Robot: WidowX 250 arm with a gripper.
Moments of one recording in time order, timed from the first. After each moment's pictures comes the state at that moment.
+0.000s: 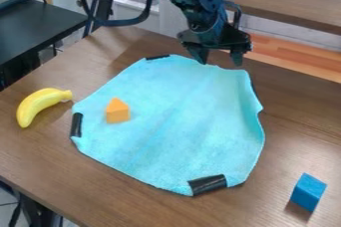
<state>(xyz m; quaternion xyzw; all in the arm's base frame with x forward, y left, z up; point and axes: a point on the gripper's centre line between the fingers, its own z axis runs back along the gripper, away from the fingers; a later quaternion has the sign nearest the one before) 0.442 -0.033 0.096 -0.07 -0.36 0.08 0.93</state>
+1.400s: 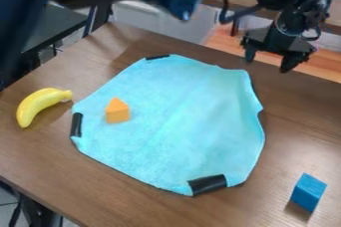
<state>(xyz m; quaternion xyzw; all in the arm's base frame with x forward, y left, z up) 0.501 -0.100 0.074 0.09 -0.28 0.12 0.95</state>
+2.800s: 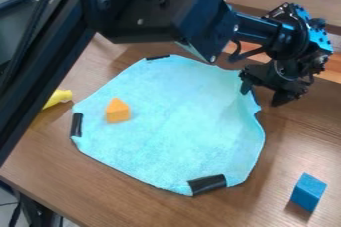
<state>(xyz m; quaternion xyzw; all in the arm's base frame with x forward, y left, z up) 0.497 -0.105 0.017 0.15 -0.28 0.09 0.94</state>
